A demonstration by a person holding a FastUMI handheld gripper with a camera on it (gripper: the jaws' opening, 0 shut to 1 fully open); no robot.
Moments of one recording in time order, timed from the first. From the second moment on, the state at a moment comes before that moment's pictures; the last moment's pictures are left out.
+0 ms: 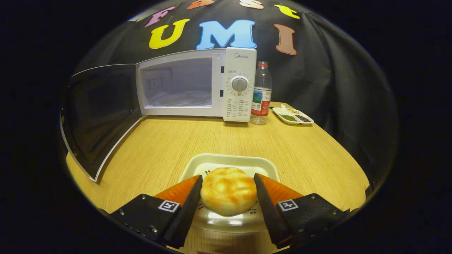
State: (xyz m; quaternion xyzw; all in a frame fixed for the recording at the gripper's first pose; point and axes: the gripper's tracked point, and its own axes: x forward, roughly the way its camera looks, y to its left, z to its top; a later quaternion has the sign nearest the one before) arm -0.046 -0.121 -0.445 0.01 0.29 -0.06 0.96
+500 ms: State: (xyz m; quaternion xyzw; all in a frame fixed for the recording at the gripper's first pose) arm -0.042 -0.085 -0.402 0.04 0.24 -0.03 0.97
